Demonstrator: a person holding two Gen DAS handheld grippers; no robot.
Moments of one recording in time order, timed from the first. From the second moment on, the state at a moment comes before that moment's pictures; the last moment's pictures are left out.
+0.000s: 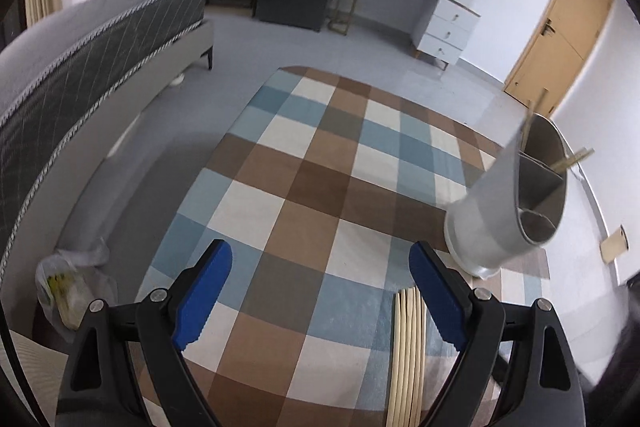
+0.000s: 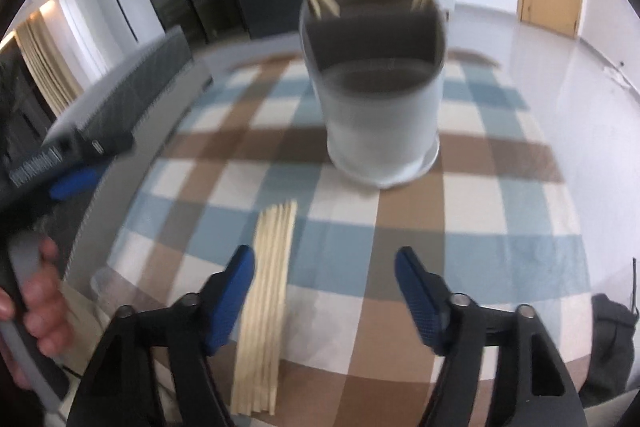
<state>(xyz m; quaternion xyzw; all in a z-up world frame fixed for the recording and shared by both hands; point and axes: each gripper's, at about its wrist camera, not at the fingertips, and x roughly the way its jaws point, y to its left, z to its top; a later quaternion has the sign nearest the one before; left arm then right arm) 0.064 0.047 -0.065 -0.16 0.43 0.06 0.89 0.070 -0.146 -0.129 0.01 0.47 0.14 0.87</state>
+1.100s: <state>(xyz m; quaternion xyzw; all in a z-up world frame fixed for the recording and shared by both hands) 0.087 0.097 -0.094 -0.25 0.49 0.12 0.82 0.138 -0.064 -0.175 -0.13 0.52 0.17 0.83</state>
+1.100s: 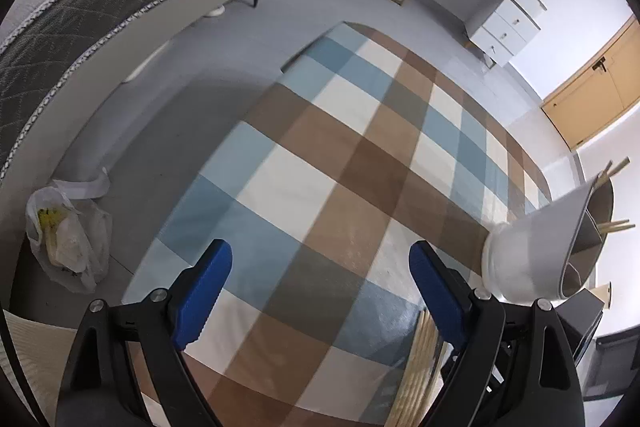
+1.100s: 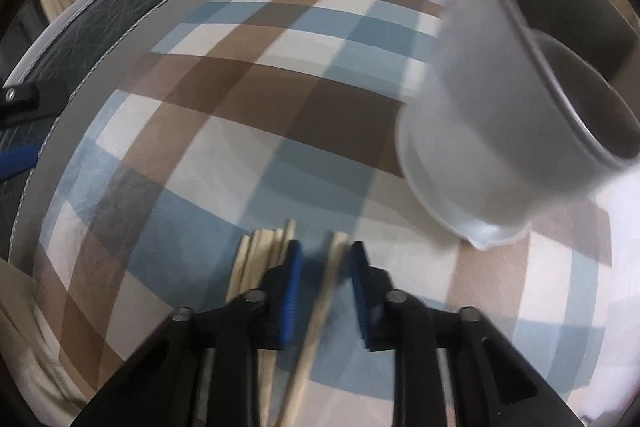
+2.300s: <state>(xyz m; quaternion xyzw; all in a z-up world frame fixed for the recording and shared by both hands) 0.051 -0.023 -0.157 -0.04 0.60 0.02 0.80 0.083 -0.222 -0.088 0.24 0.35 0.20 0.88</state>
